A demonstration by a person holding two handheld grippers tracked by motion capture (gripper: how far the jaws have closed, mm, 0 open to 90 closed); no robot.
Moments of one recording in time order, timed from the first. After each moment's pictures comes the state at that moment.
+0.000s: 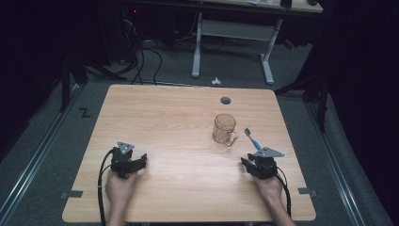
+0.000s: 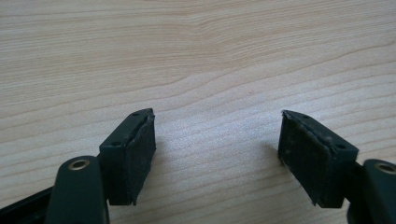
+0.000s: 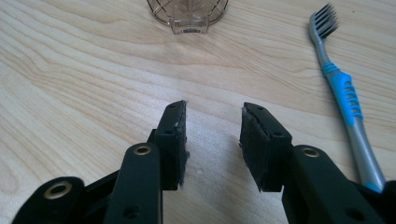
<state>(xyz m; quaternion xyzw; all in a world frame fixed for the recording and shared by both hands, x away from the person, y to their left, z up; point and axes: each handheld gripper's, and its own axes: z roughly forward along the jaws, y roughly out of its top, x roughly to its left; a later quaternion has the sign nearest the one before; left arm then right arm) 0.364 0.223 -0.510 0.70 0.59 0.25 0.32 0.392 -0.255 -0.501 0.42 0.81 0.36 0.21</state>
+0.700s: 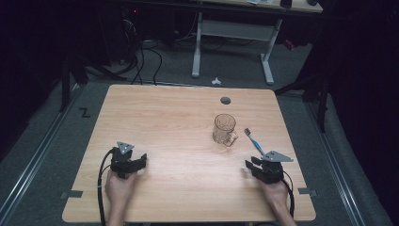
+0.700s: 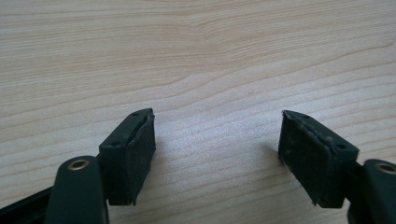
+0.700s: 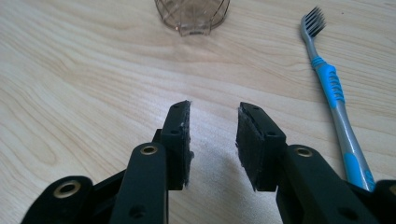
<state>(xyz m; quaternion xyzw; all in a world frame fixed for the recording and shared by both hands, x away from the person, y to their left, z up) 0.364 0.224 -0.510 0.70 0.59 0.25 0.33 0.375 -0.269 -0.493 0.42 0.80 0.38 0.20</state>
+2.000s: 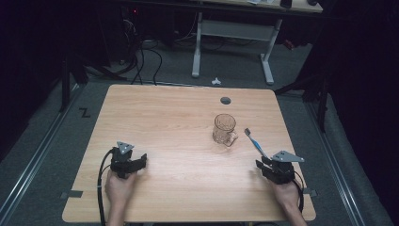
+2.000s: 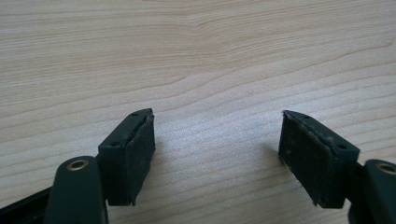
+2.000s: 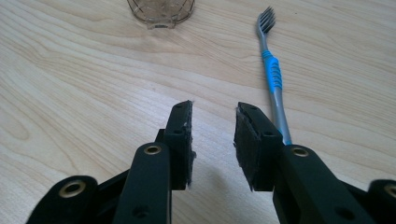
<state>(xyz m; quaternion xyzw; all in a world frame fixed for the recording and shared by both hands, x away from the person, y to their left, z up) 0.364 0.224 -0.510 0.70 0.59 0.25 0.33 0.370 -0.297 -0.478 0.42 0.80 0.36 0.22</state>
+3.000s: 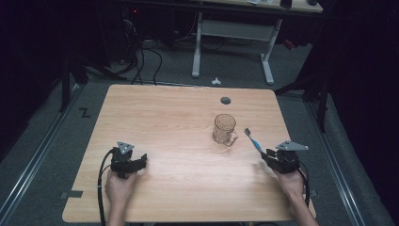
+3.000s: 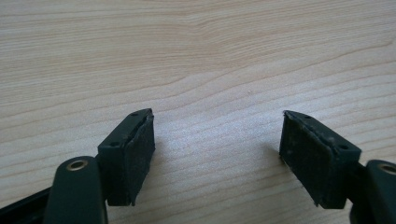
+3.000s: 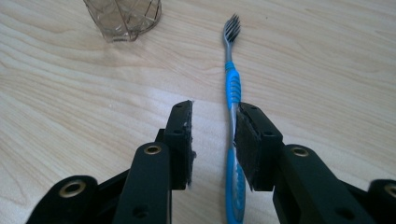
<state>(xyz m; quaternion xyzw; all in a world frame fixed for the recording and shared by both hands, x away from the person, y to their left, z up) 0.364 0.223 -0.510 0.70 0.59 0.25 0.32 0.402 -0.312 -0.466 0.44 0.80 0.35 0.21</state>
